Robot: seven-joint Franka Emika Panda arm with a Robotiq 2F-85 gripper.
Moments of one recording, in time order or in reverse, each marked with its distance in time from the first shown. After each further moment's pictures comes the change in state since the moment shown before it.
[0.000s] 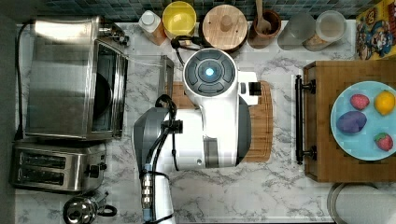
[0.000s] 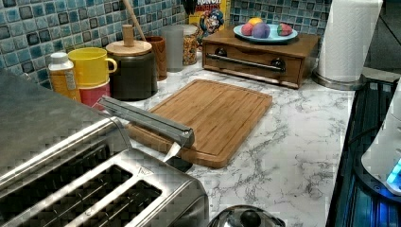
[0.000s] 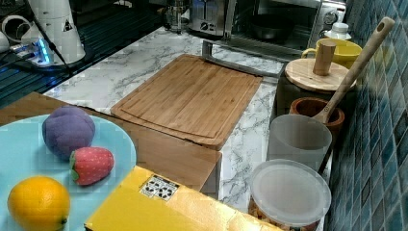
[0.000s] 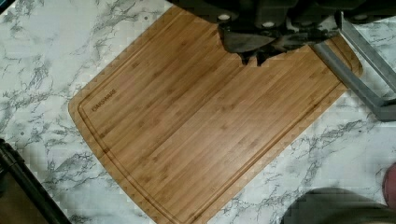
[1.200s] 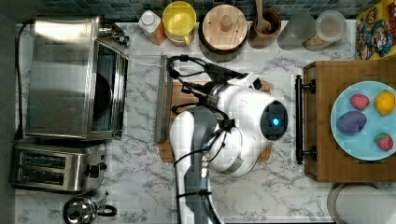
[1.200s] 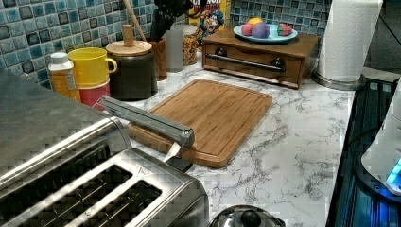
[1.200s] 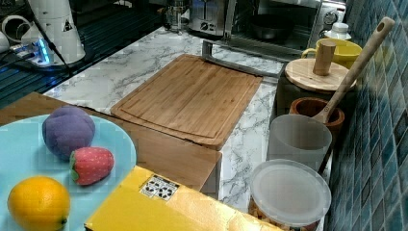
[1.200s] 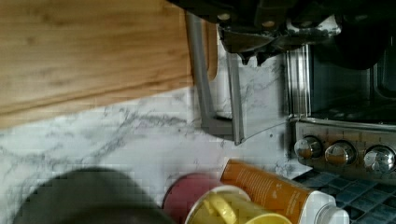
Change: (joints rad) arm -0.028 -0.005 -0.051 -0.334 0.778 0.557 -1.103
